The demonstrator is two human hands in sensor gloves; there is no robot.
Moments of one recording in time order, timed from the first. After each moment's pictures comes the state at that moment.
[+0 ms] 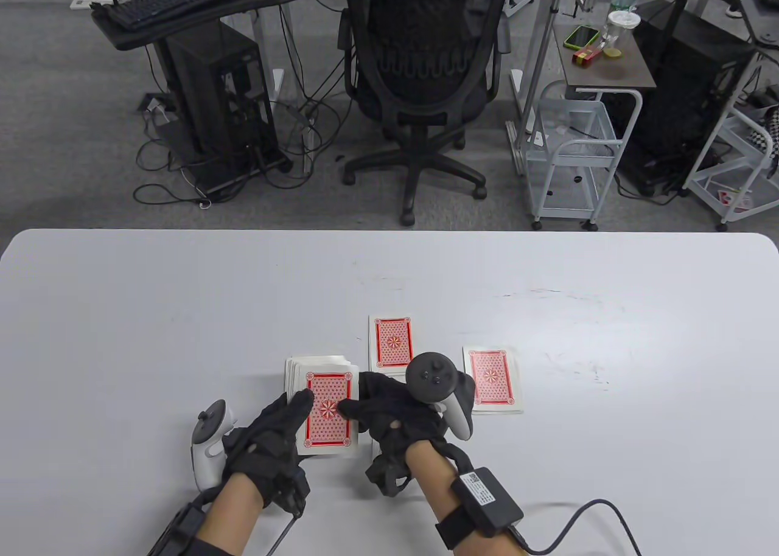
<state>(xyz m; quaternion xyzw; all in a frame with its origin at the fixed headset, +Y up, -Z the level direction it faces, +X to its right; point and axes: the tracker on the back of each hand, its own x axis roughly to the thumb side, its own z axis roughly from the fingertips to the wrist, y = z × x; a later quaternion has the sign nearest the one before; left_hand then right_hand) -0.225 -0.791 -0.329 -0.20 0.05 0.78 0.59 0.036 -0.739 -0.374 0.11 0.12 0.84 0.52</state>
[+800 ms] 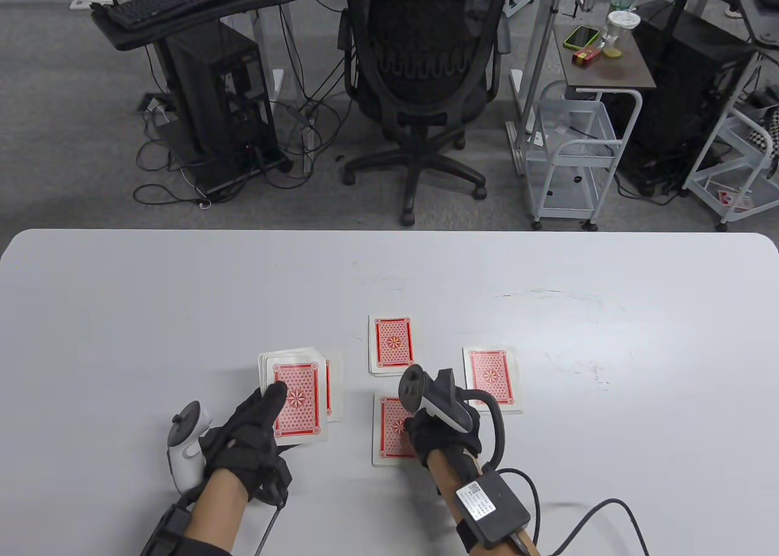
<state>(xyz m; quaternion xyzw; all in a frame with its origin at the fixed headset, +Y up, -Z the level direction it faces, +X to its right) -0.258 -0.794 -0.330 -0.16 0.11 0.78 0.59 0.060 -0.756 -0.377 0.00 0.14 0.99 0.01</state>
